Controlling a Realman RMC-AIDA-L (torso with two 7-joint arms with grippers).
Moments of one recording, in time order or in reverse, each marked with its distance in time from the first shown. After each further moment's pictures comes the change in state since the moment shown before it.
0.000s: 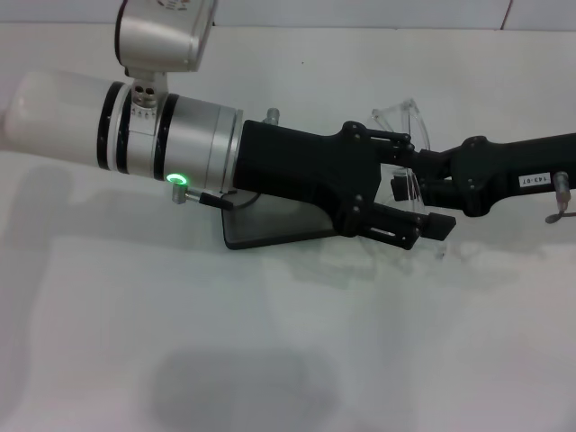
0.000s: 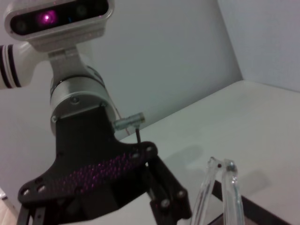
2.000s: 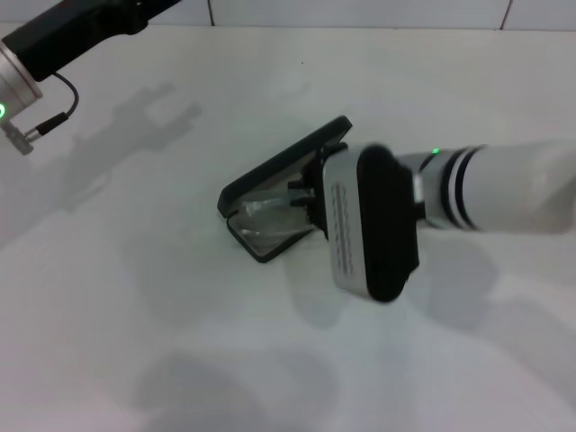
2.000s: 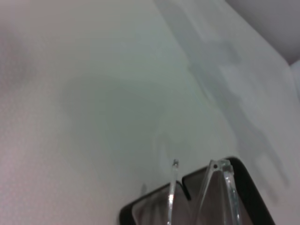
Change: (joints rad) left arm 0.198 0.014 -0.584 -0.028 -0.141 -0.179 -0.003; right arm -0.143 0.068 -1.106 -0.700 -0.608 0.972 0.282
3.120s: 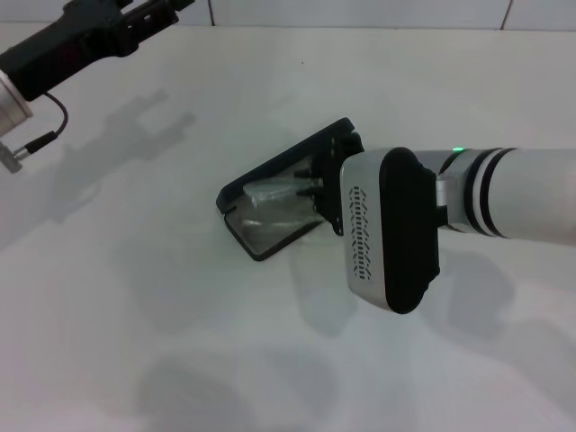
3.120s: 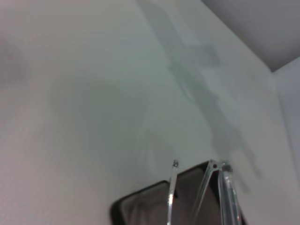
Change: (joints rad) left arm 0.027 0.012 0.000 -0.008 0.026 0.007 0.003; right arm -0.115 0.000 0.024 -0.154 -0.081 -0.030 -0.010
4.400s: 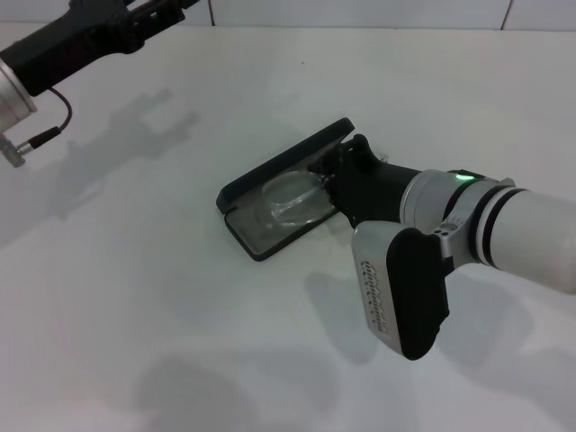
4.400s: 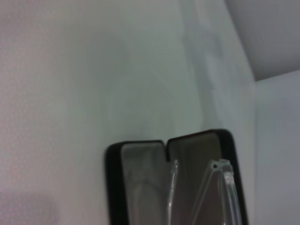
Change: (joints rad) left arm -0.015 0.005 0.002 -0.002 0.012 0.002 0.000; right arm -0.072 0.000 -0.110 0.121 -0.182 0.334 -0.143
